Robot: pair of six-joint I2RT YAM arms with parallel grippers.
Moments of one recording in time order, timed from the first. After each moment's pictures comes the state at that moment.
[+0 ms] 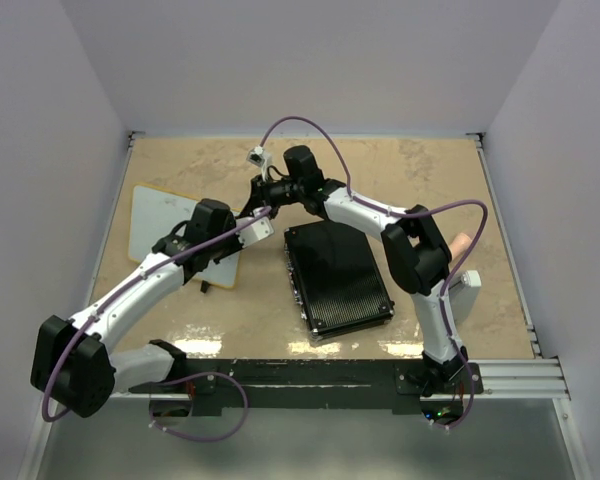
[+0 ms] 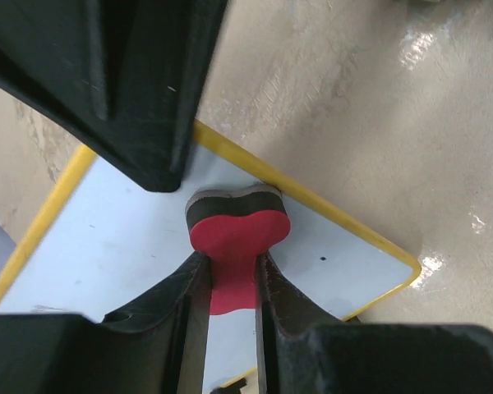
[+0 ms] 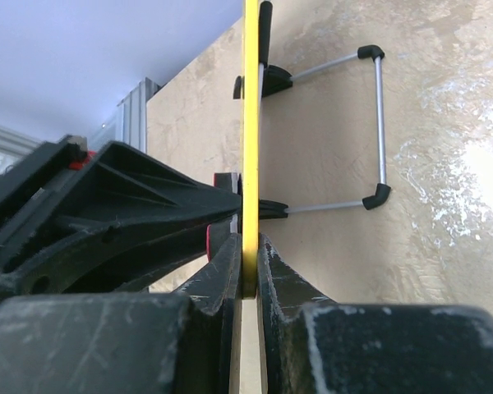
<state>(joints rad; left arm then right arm) -0.45 1.20 0.86 -0.46 -0.05 0.74 0.69 2.16 1.69 0.05 -0.87 0.35</state>
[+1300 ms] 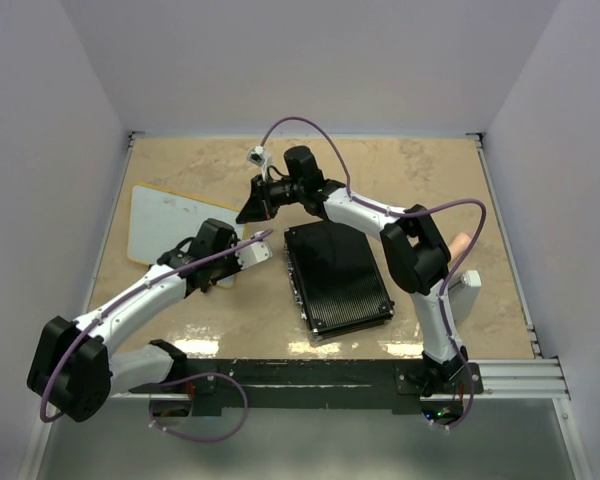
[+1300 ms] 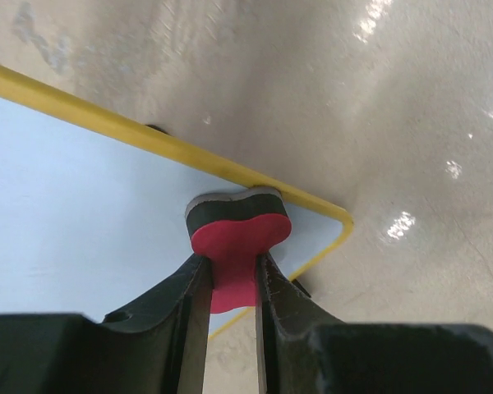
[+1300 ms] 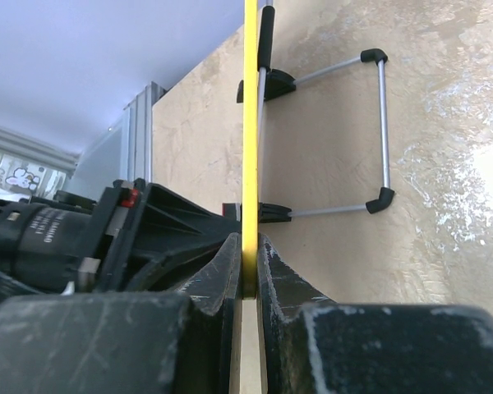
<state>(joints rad) -0.49 1.16 0.70 -0.46 -0.08 0.74 0.69 2.17 1.69 0.08 -0.88 0.38</state>
